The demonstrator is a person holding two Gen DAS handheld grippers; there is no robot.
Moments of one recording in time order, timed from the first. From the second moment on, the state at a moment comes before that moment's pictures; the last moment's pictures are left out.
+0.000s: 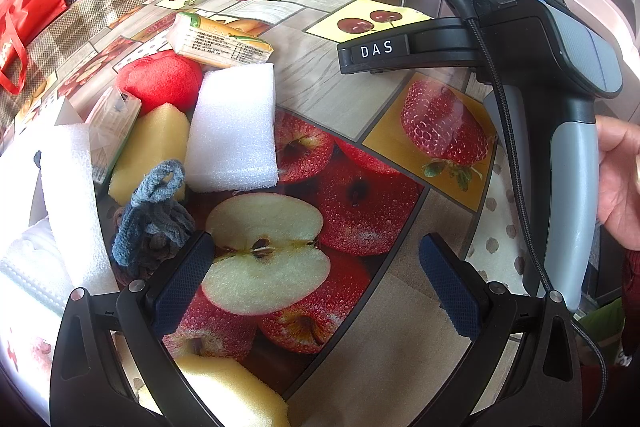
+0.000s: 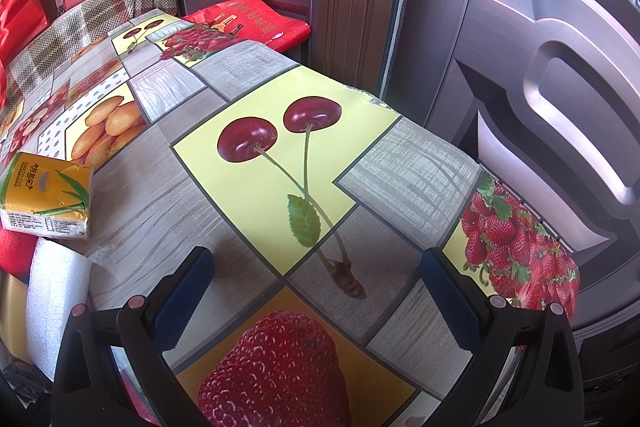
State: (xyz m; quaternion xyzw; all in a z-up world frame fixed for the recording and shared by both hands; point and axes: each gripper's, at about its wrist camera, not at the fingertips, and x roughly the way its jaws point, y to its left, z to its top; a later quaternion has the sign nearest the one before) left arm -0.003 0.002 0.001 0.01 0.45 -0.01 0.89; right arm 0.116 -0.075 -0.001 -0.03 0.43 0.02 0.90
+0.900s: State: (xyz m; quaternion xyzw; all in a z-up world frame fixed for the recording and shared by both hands) left arm -0.102 0.061 0.122 -0.13 0.19 0.05 0.97; right arm 0.113 -0.080 0.003 -0.01 0.42 0.04 0.90
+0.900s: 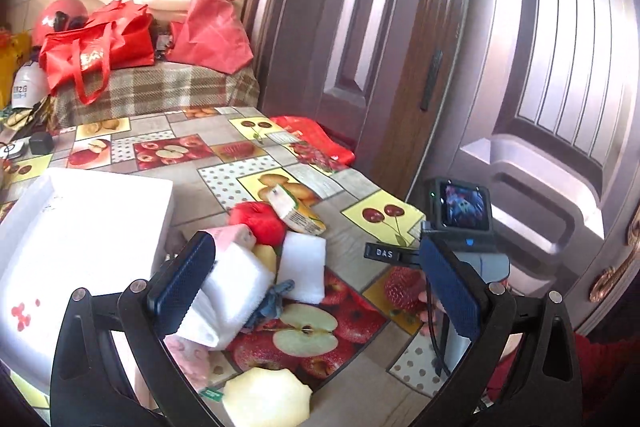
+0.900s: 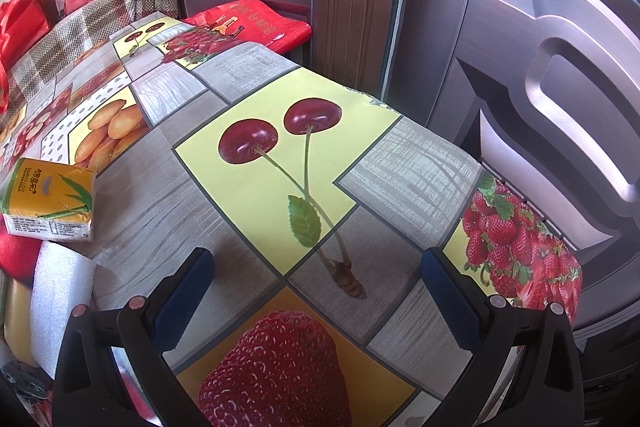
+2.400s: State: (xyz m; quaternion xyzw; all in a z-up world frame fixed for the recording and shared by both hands) left arm -0.181 0.089 0.012 -0.11 0.45 0.06 0.89; right arm -0.084 0.033 0.001 -0.32 0.30 0.61 0.66
